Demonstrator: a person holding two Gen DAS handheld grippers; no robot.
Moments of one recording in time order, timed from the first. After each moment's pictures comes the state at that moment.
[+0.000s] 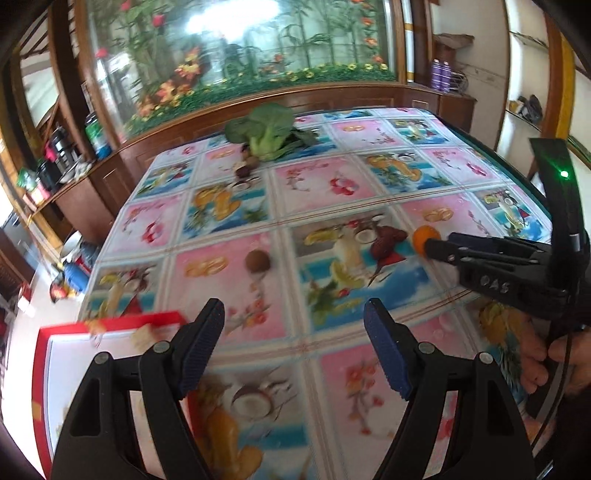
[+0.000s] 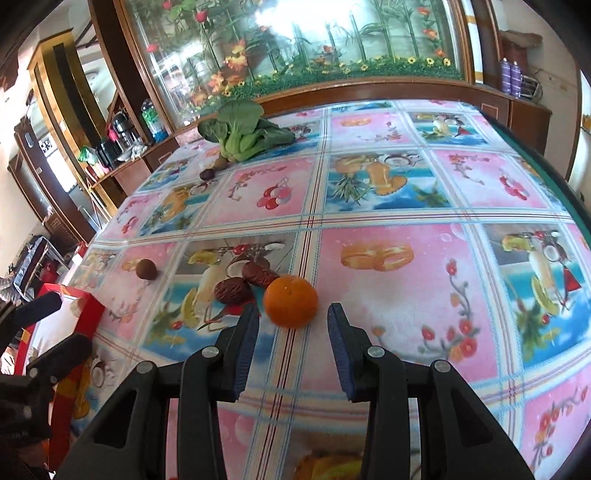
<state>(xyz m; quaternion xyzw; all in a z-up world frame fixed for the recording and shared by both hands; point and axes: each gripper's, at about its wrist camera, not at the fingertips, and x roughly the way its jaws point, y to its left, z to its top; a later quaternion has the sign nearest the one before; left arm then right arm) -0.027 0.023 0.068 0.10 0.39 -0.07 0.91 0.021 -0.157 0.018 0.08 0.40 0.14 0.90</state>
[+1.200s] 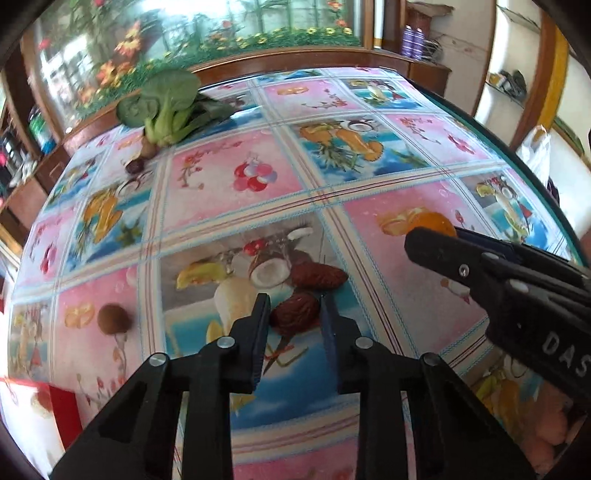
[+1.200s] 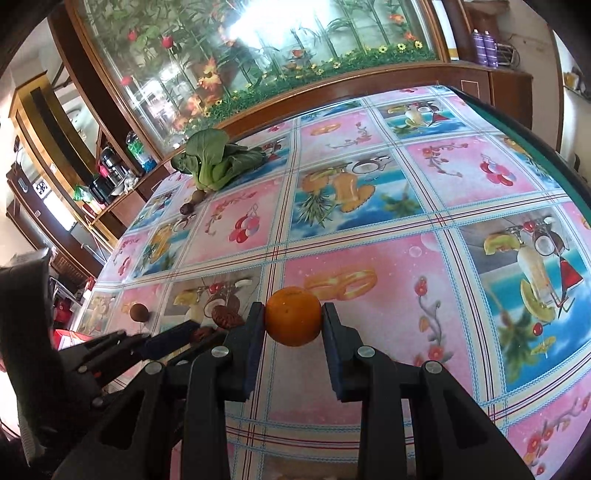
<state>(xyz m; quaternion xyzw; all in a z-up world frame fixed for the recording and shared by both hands) 0.055 -0.056 0.019 0.09 0.46 -0.13 0.88 0.037 -0.197 0.025 0.15 0.40 0.12 0.90</state>
